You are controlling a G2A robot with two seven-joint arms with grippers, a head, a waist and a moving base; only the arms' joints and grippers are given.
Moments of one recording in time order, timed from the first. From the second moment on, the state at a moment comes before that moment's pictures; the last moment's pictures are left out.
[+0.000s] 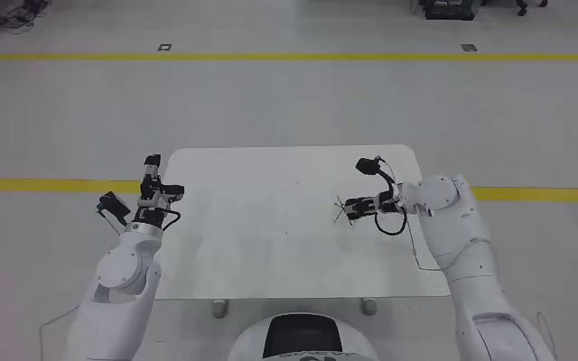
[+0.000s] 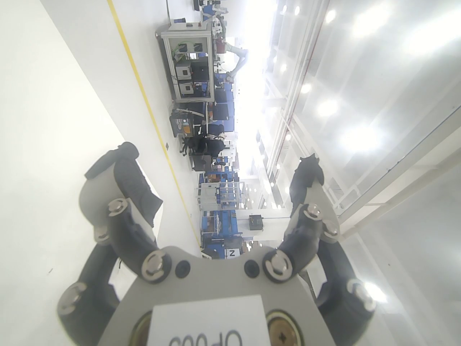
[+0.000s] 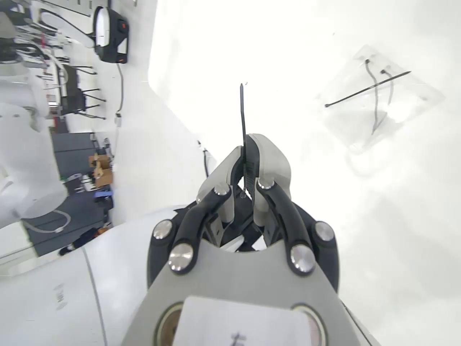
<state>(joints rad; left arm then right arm) 1.73 -1.15 -1.60 -1.80 -0.42 0.00 0.00 -1.07 -1.30 1.38 -1.13 -0.45 -0.34 1.39</state>
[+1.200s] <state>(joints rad) 1.73 -1.15 -1.60 -1.80 -0.42 0.00 0.00 -0.91 -1.00 0.76 -0.98 0.78 -0.23 1.39</state>
